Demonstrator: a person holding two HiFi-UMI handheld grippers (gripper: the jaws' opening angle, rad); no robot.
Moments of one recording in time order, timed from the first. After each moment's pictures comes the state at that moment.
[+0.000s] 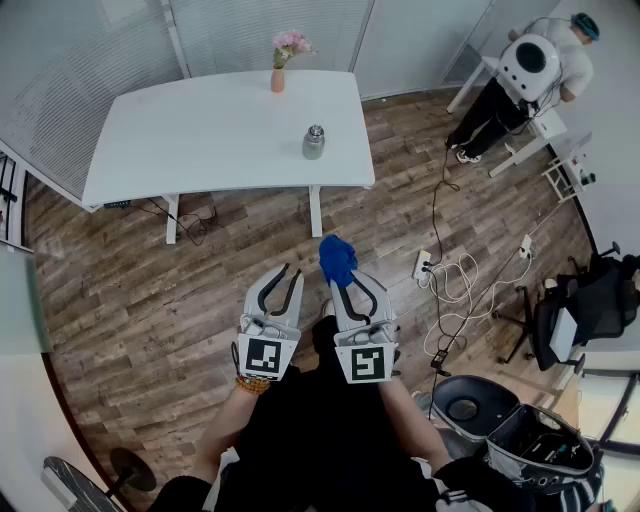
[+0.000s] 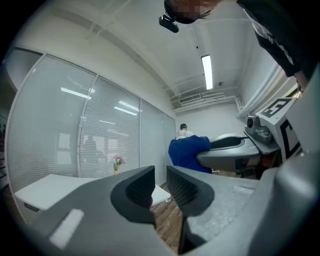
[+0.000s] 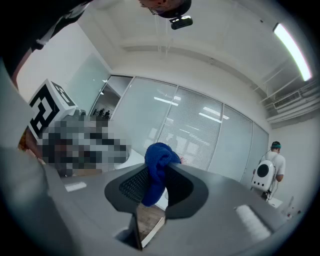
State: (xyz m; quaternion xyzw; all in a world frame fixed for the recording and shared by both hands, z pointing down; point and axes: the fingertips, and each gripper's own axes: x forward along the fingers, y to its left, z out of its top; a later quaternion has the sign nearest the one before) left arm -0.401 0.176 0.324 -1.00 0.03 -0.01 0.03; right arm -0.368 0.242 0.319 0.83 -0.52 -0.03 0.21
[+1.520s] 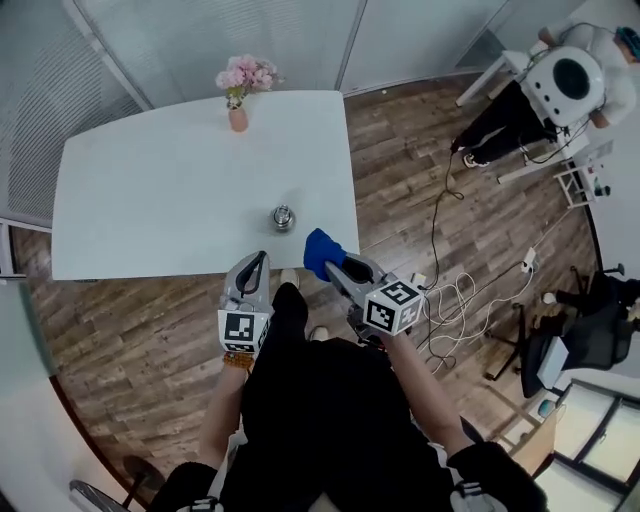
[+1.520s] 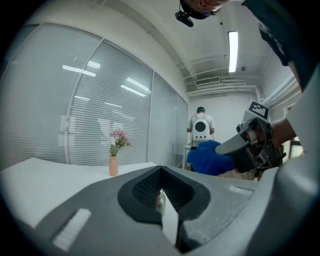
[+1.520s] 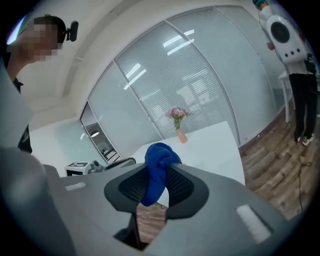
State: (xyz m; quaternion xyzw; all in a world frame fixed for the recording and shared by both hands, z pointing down) left arm -0.094 0.009 0.449 -0.99 0.06 -0.11 -0.03; right arm -0.026 0.123 0.448 0.71 -0.61 0.34 -0.09
